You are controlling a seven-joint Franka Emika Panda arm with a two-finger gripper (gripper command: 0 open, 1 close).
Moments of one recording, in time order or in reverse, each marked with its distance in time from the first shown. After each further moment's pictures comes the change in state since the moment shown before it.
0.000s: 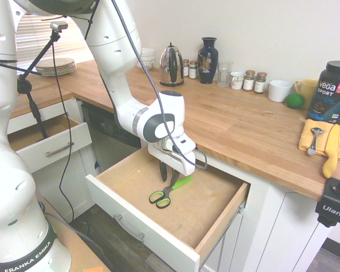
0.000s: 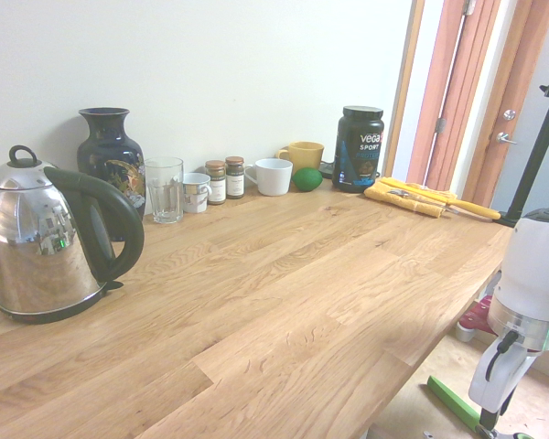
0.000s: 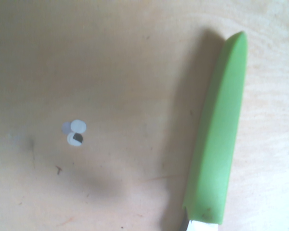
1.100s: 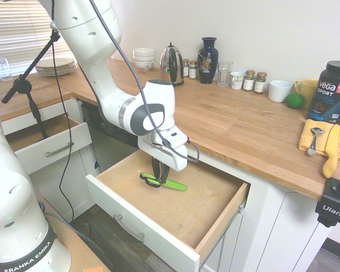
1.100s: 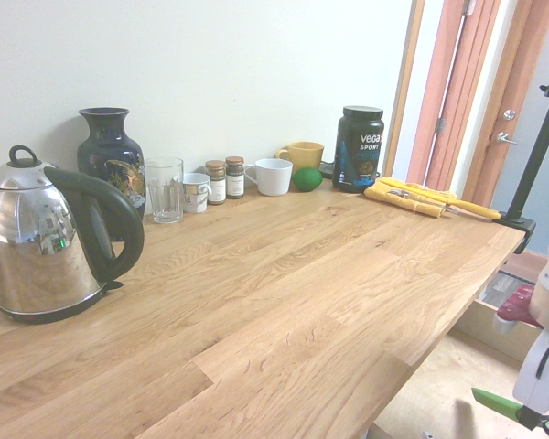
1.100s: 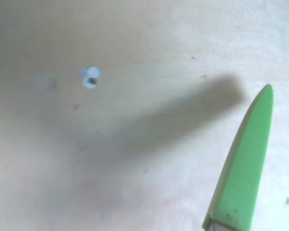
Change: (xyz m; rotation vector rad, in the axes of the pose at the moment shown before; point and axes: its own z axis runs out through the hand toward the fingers) arm -0.022 0.027 -0.025 0.001 0.003 -0.012
